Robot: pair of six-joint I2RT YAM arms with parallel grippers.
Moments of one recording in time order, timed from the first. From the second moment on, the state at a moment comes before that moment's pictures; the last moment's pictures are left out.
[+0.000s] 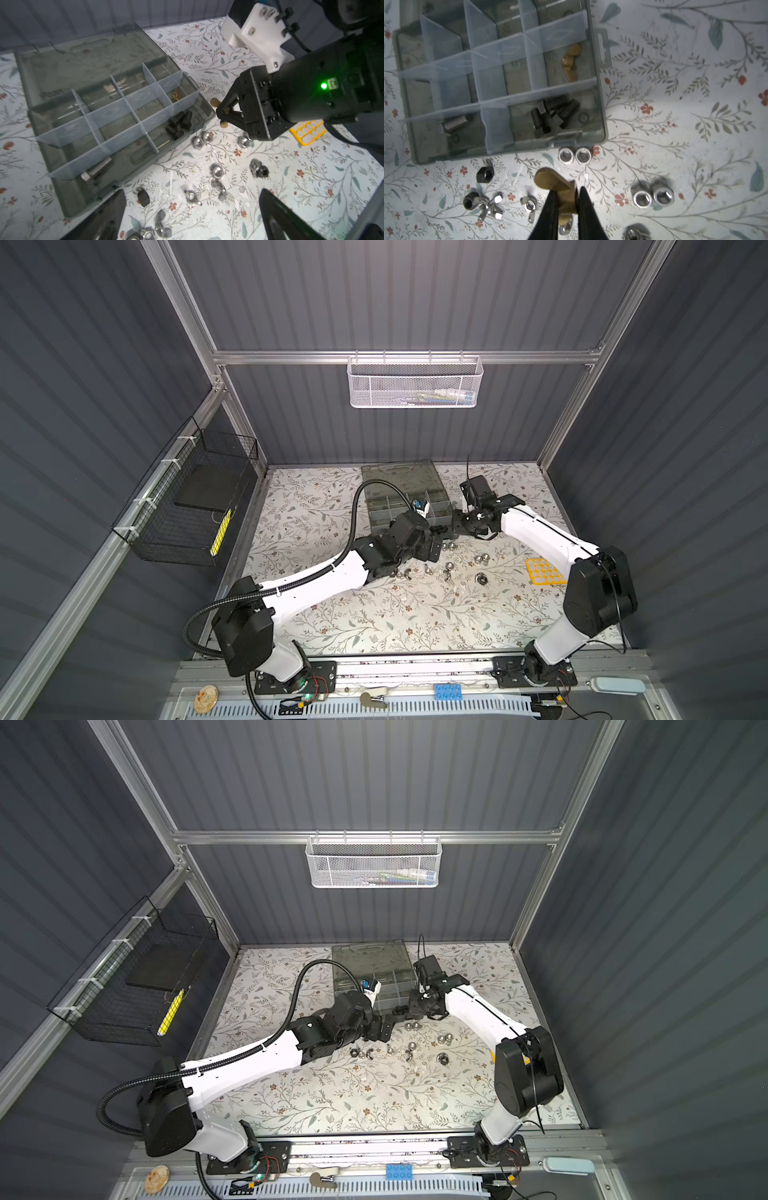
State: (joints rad) left arm -0.98 1.51 1.20 -0.32 -0.27 -0.37; right arm 0.40 1.67 1.31 -0.71 -0.02 0.44
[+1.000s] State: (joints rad) left arm -0.78 1.63 1.31 -0.42 -0.12 -0.33; right arm 0.31 2.13 1.71 -0.72 -0.20 0.42
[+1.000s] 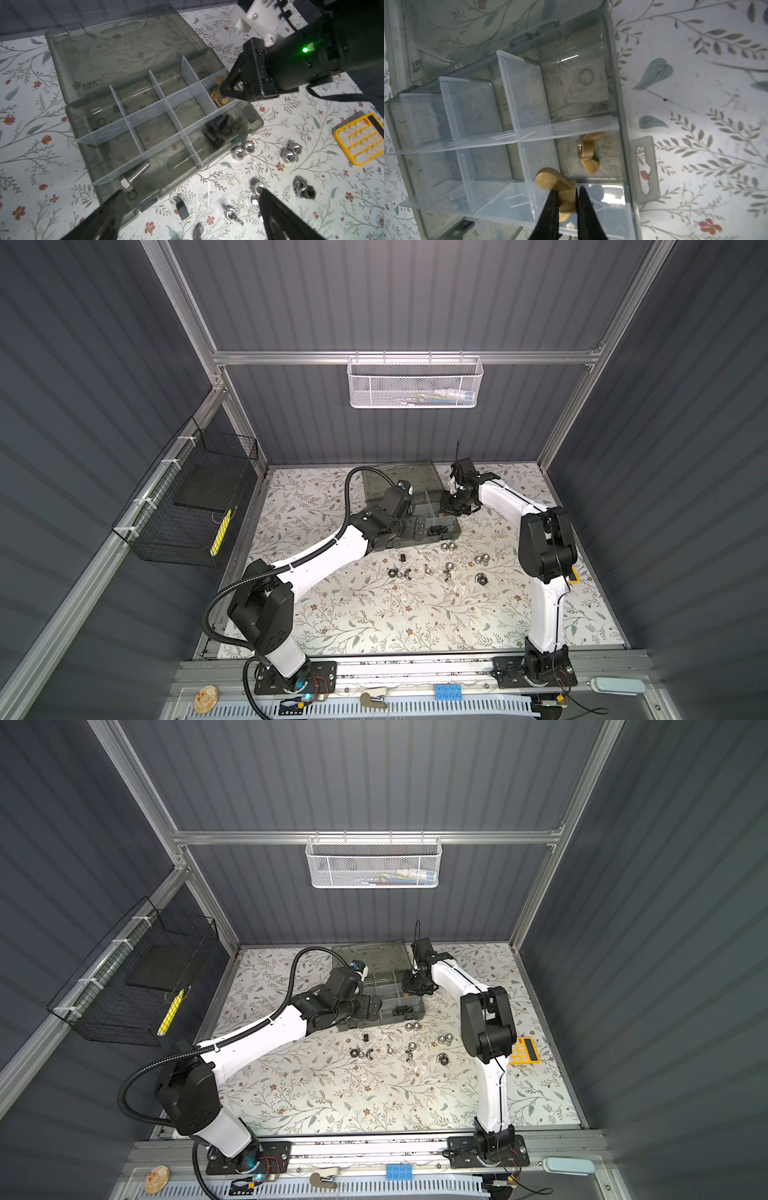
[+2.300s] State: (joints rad) left arm -0.77 1.52 1.13 -0.40 0.17 -0.50; right arm 0.29 1.83 1.47 -0.68 -0.24 0.44
